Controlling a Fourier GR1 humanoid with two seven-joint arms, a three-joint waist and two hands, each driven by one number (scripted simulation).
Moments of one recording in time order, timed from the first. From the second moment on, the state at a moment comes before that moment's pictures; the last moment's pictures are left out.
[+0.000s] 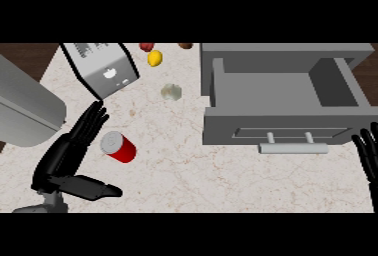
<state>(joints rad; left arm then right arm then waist) -0.02 0.13 0.06 -1.65 0.07 -0.31 0.02 0.26 -0.07 -0.19 -2.07 -0.06 0.15 0.05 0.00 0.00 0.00</state>
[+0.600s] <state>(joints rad) -0.06 0.15 0.11 -1.41 0.00 -0.31 -0.16 0.25 -0.05 -0.20 -2.05 -0.04 0.18 0.03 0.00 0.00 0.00</state>
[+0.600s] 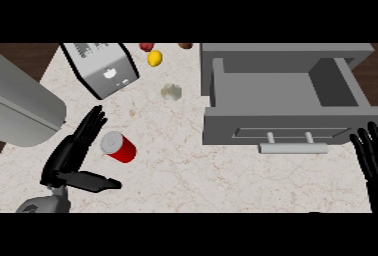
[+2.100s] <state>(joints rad) -0.24 0.22 0.18 -0.80 -0.09 -0.32 -0.53 0.29 -0.01 -0.21 -2.14 -0.05 0.20 0.06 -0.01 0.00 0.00</state>
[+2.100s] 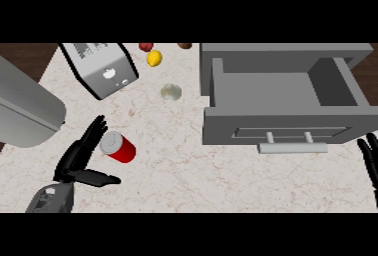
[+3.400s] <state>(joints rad) -0.42 0.16 0.15 -0.58 -0.12 -0.26 -0.60 0.26 -0.02 -0.26 -2.16 -0.09 0.23 0.11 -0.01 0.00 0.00</state>
